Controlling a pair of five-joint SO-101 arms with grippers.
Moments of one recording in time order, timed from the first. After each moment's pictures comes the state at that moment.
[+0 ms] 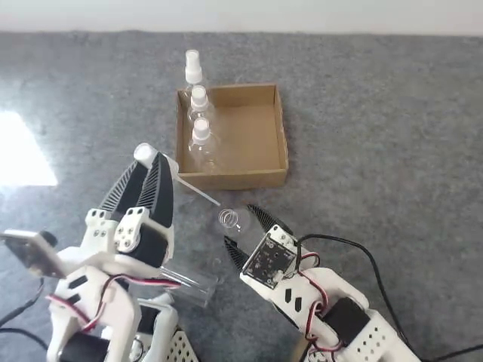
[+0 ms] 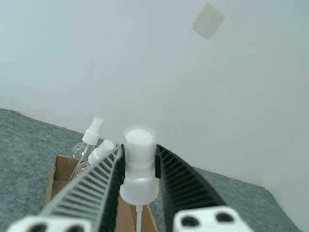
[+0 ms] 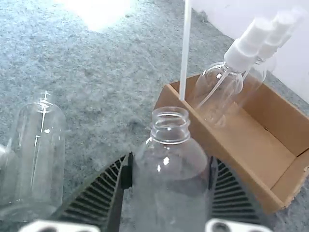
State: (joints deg) left arm 5.6 -102.1 60.2 56.3 31.9; right arm -49.2 -103.2 95.1 40.6 17.3
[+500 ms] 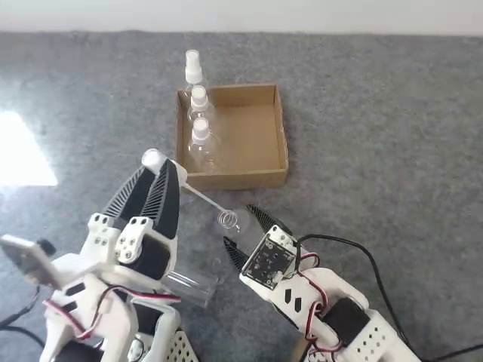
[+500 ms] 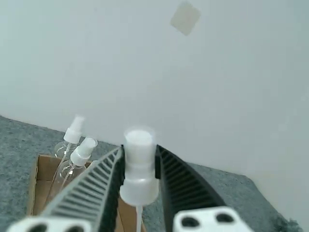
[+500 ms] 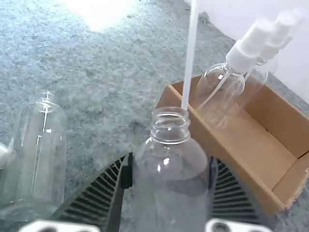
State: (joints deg) left arm 10.2 -102.1 56.8 59.1 31.3; right arm -49.6 -103.2 95.1 40.6 17.5
